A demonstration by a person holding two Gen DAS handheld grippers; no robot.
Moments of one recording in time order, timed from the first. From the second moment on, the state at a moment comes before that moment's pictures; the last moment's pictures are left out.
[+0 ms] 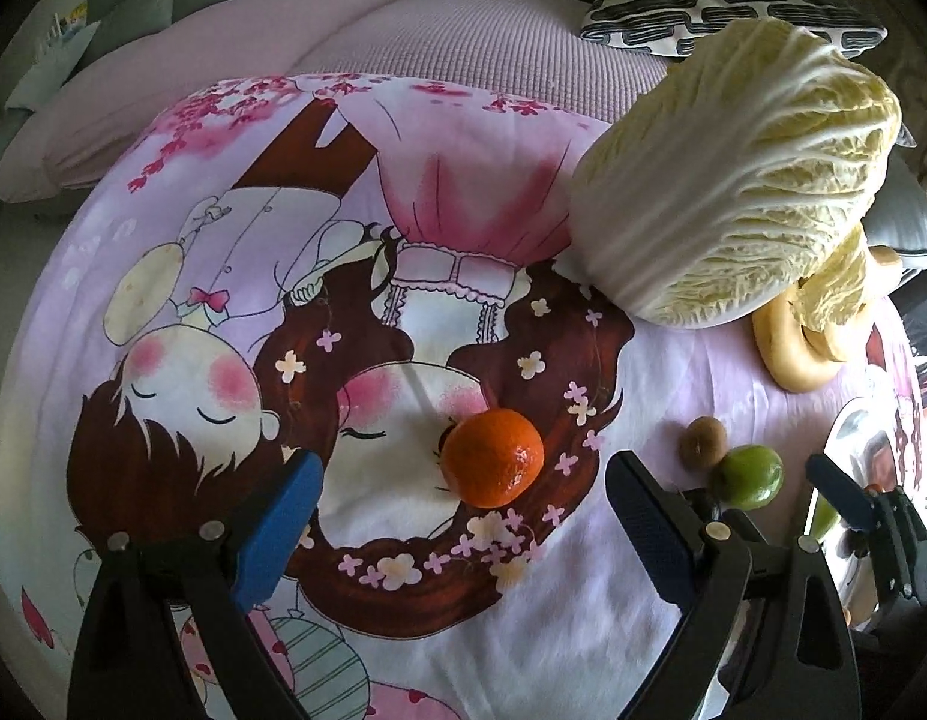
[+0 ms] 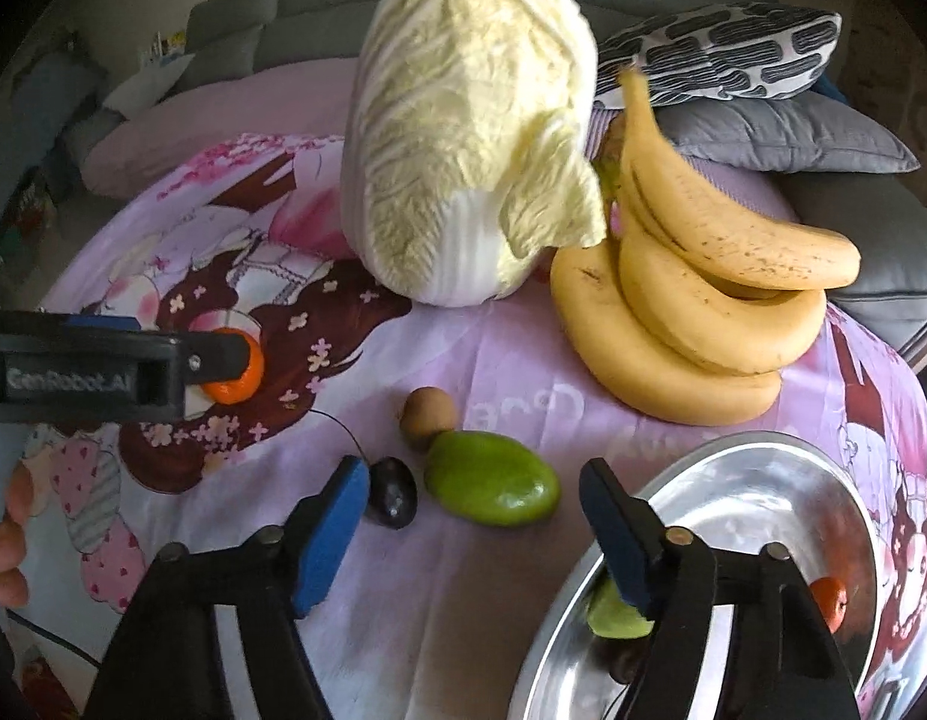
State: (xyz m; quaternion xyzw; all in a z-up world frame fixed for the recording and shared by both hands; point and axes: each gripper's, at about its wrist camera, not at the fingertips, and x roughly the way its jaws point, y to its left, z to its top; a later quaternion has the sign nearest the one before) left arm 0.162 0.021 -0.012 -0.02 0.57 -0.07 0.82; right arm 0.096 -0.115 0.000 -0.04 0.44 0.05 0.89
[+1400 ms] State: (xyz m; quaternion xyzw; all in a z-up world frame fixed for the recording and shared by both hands) left arm 0.191 0.014 -0.045 -0.02 0.59 -0.07 0.81; right arm 0.127 -0.115 -0.024 -0.06 0.48 0.01 0.87
